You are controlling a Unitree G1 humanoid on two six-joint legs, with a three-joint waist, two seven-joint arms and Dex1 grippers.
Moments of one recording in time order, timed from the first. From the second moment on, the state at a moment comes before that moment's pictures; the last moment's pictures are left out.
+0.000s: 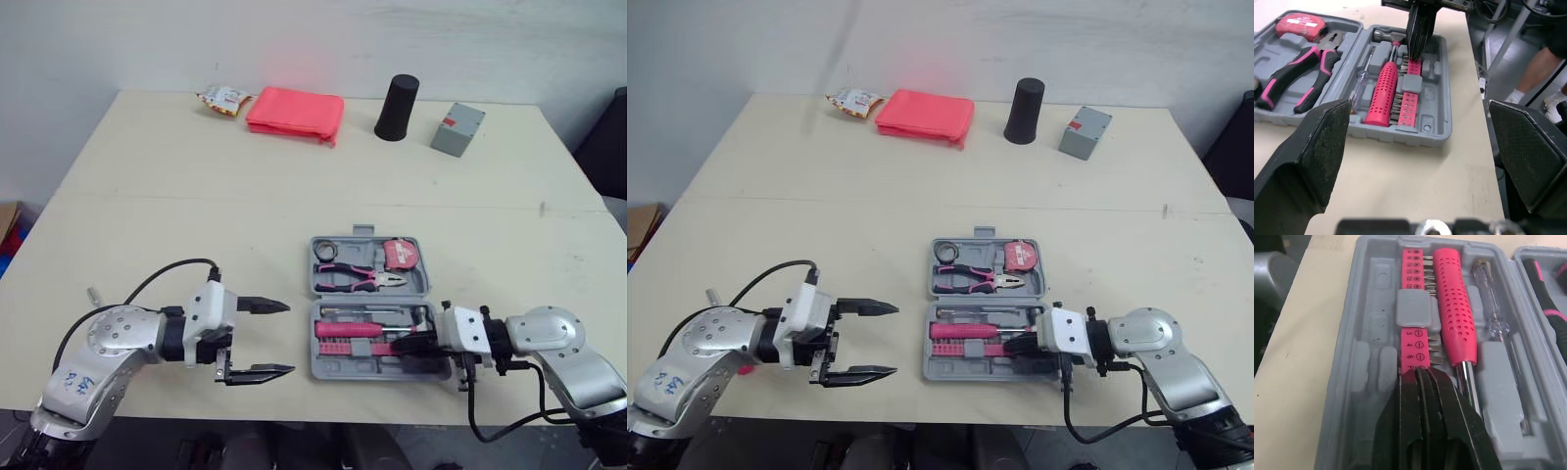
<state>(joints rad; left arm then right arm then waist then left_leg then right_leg) -0.01 0.77 0.07 -0.50 -0.57 0.39 -1.05 -0.07 -0.85 0.03 -0.15 0.31 -0.01 1.27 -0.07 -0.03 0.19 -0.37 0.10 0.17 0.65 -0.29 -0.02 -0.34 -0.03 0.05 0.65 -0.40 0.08</state>
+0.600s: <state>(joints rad) 0.10 1.05 0.67 0.66 -0.32 -0.25 -0.98 0.07 -1.08 -0.65 0.75 0.31 -0.38 1.13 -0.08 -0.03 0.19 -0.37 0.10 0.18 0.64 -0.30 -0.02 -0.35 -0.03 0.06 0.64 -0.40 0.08</state>
